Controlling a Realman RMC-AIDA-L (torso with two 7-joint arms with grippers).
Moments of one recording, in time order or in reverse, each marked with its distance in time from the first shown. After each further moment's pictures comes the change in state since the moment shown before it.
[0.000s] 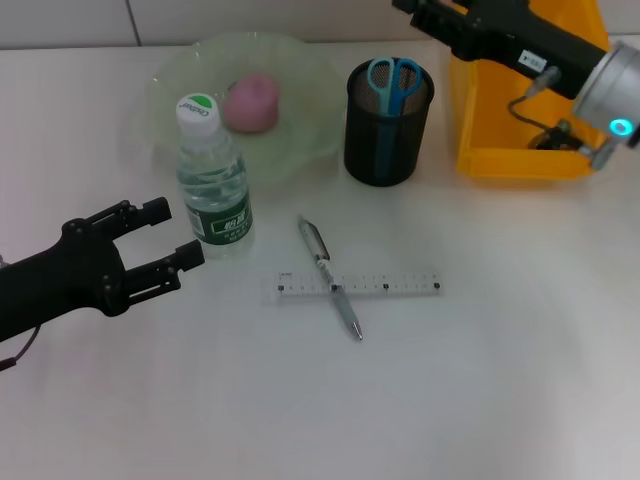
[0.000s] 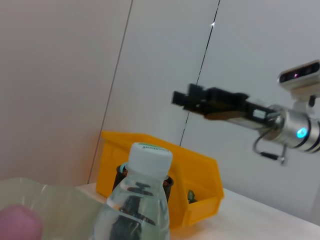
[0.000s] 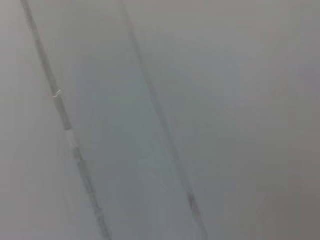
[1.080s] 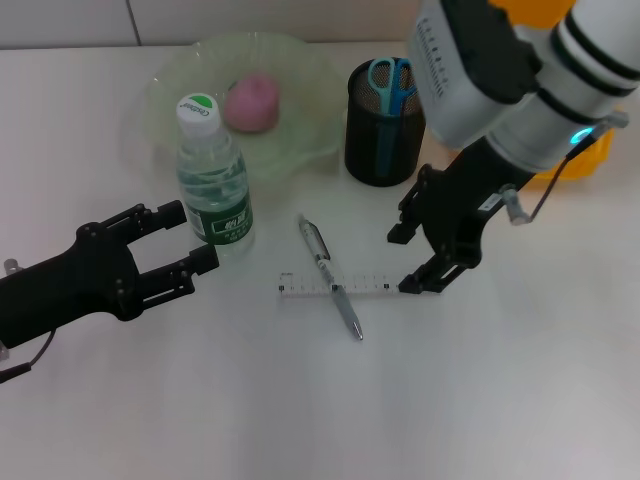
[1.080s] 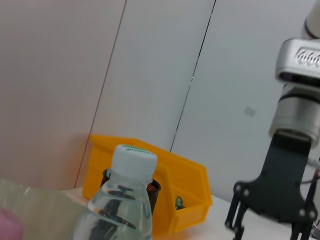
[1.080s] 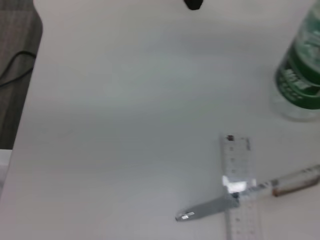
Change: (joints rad) left arm 0.001 -0.020 0.000 0.000 0.000 0.018 -0.014; right arm 0.386 0.029 -0.085 -0.430 -1.463 -0.489 0.555
